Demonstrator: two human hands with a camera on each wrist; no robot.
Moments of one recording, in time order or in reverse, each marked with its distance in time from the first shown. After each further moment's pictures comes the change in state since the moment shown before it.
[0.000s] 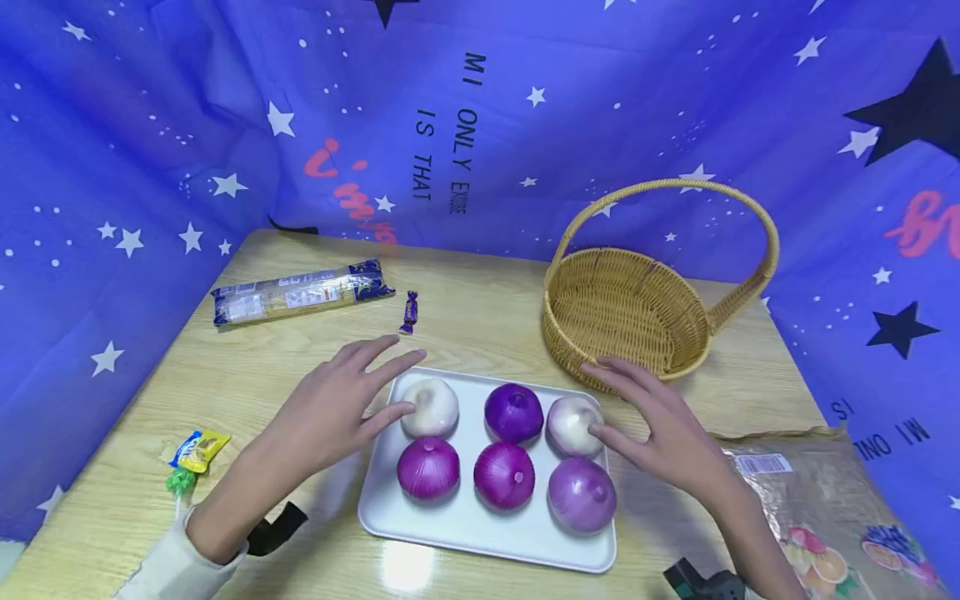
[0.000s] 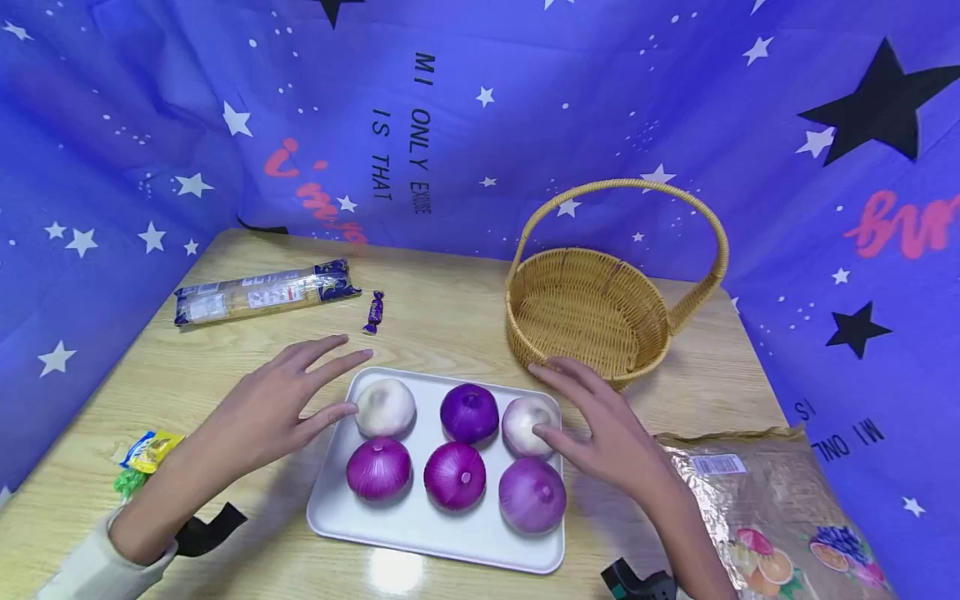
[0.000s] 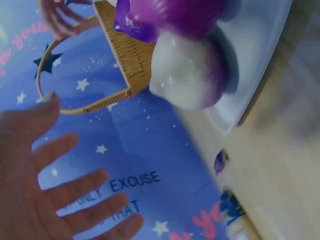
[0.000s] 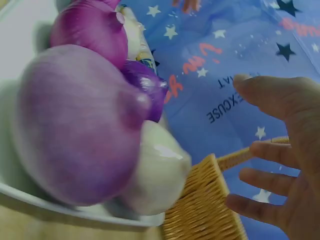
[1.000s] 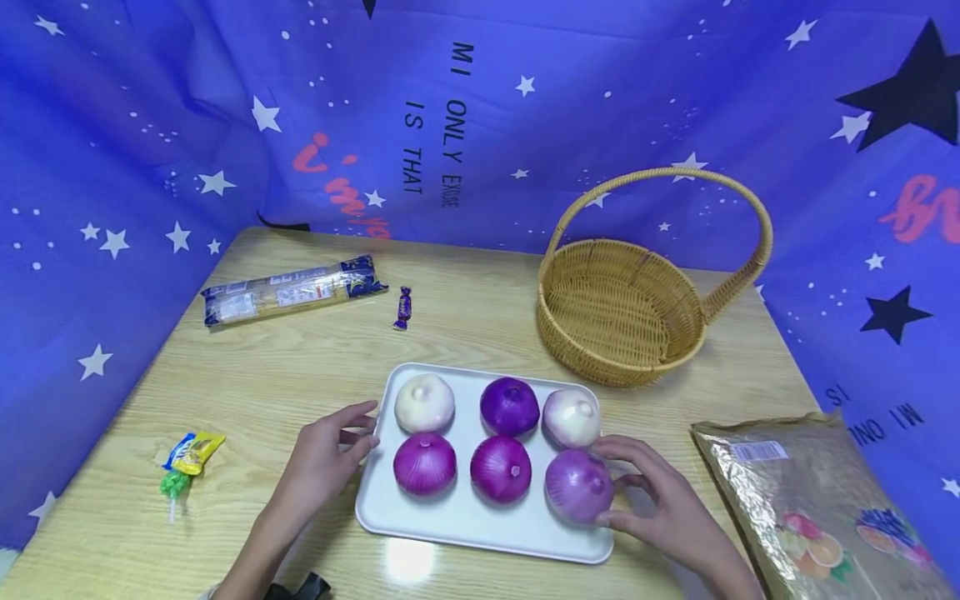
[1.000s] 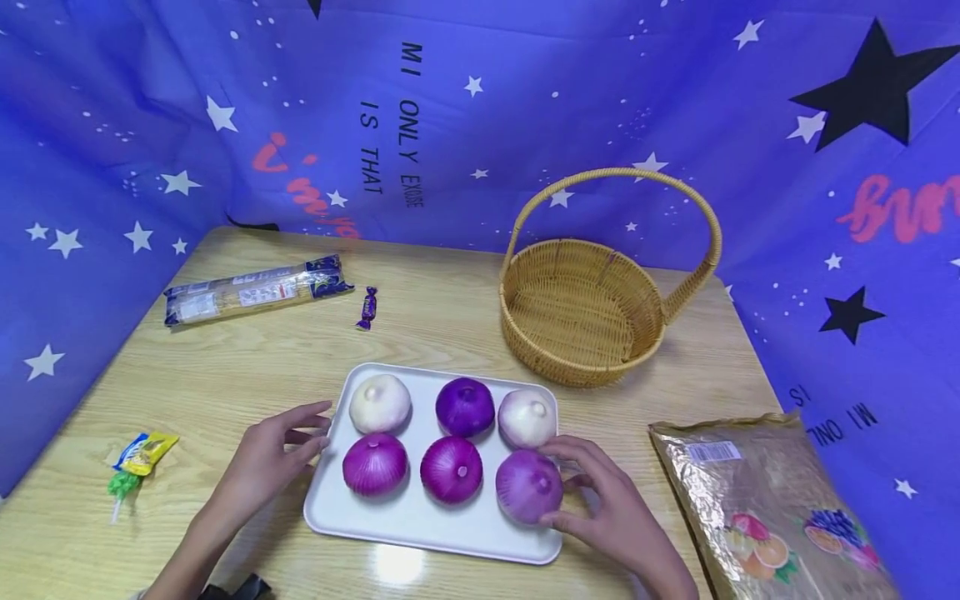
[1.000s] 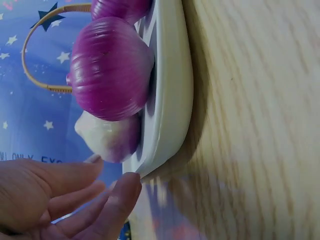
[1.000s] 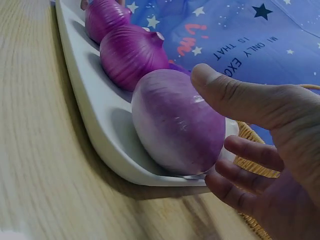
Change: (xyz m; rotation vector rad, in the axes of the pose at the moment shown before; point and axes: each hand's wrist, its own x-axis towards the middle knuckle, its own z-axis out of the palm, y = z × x) left_hand -0.046 -0.001 0.070 -0.690 0.002 -0.592; right_hand -0.078 -0.002 0.043 0.584 -0.007 0.038
